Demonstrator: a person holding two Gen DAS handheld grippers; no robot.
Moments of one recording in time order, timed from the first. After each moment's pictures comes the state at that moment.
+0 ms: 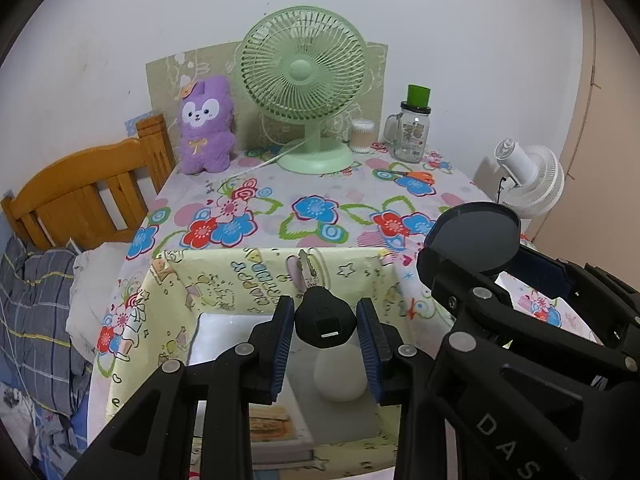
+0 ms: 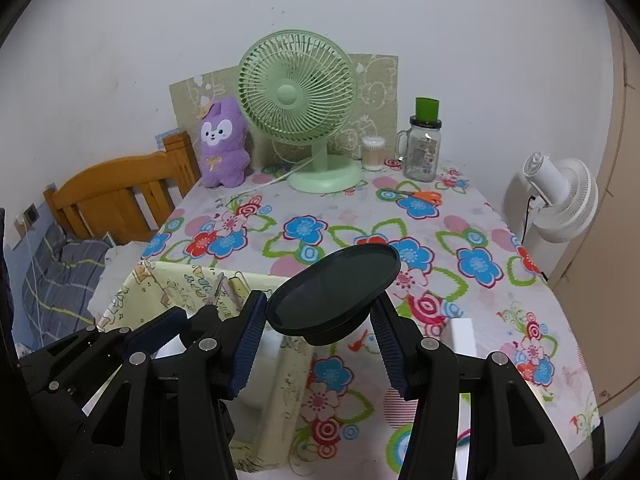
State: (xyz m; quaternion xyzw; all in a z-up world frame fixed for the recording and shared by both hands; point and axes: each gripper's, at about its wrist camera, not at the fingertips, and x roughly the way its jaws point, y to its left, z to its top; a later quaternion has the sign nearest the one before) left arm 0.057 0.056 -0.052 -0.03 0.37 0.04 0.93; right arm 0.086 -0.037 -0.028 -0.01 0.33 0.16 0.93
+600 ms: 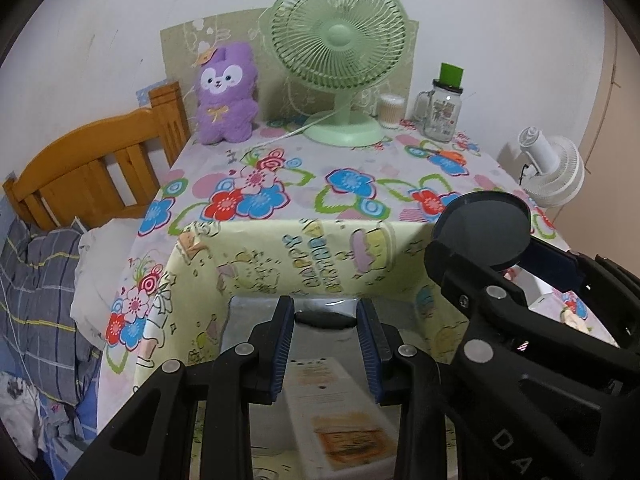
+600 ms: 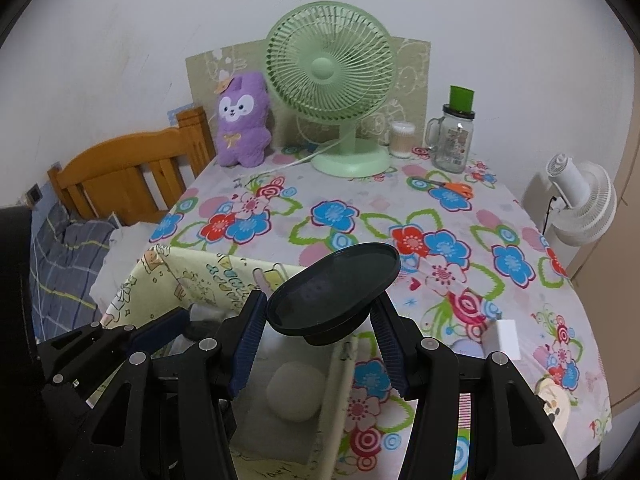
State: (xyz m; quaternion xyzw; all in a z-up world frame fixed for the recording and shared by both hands) left arm 0.070 0.099 -0.078 -0.04 0.41 0.05 0.91; right arm 0.098 0.007 -0.047 -0.04 0.36 0.18 0.92
